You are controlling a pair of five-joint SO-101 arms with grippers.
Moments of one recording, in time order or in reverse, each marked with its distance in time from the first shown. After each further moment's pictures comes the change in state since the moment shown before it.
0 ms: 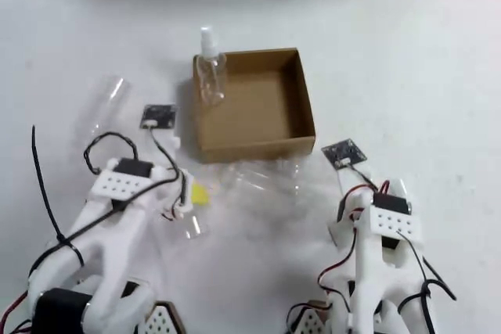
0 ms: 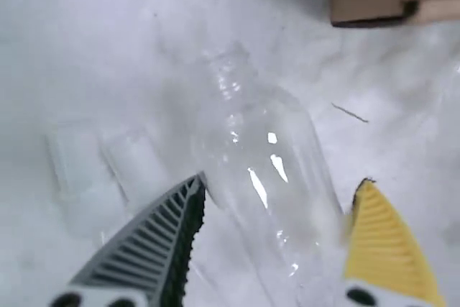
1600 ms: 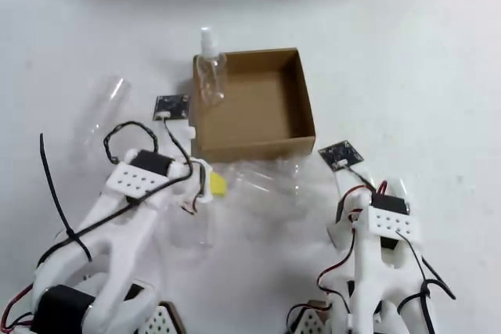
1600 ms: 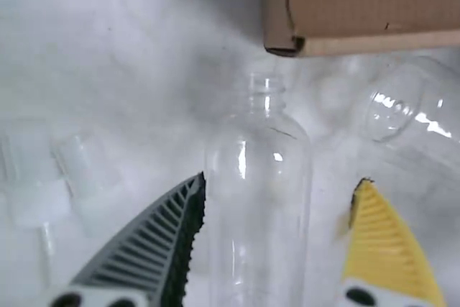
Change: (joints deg) left arm 7.6 0.4 -5.4 1.7 14.2; right arm -0.7 -0.2 0.0 0.0 0.7
